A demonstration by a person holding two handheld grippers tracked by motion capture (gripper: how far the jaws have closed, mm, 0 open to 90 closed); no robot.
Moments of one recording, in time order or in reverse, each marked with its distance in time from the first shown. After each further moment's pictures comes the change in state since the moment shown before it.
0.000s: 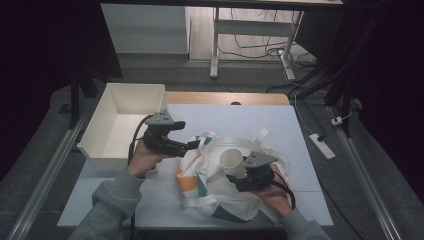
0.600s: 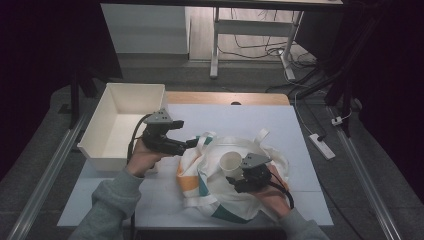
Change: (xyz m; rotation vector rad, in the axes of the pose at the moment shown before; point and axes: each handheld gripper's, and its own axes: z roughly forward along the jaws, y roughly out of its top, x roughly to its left) left arm 0.004 -0.001 -0.001 -0.001 0.010 -0.012; right arm -0.001 -0.008 0.013 0.082 -0.010 0.002
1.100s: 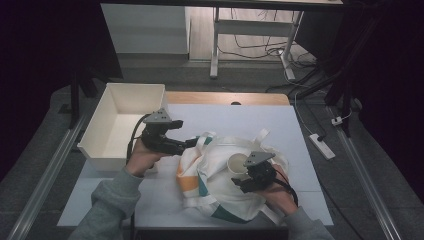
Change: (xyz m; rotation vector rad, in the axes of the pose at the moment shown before) left arm 0.002 -0.001 0.000 0.001 0.004 -0.001; right arm -0.012 -0.003 -0.007 0.085 0.042 0.002
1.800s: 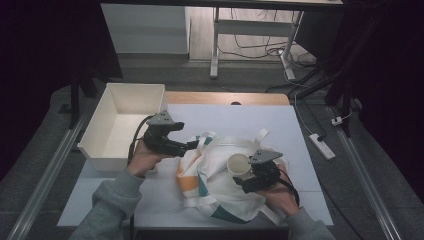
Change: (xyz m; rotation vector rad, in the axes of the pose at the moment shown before) left arm -0.001 -0.004 0.007 0.028 0.005 0.004; right arm -0.002 0.000 -0.014 -0.074 -0.018 0.068
